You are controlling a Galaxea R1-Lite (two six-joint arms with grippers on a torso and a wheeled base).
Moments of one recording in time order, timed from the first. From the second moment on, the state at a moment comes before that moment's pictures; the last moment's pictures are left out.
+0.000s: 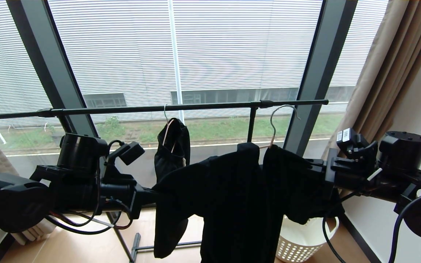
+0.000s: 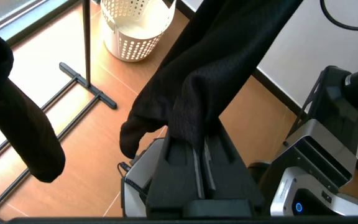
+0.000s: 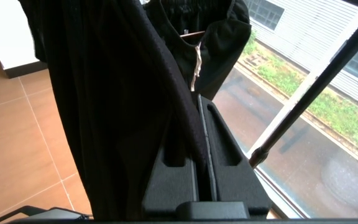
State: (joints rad) left arm -0.26 1.74 -0.72 -0.30 -0.73 0.10; right arm 0.12 1.85 -0.56 -1.05 0.83 -0.24
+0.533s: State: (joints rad) left arm -0.20 1.72 -0.68 -0.30 -0.73 0.10; right arm 0.05 1.86 -0.59 -1.05 0.86 -0.24
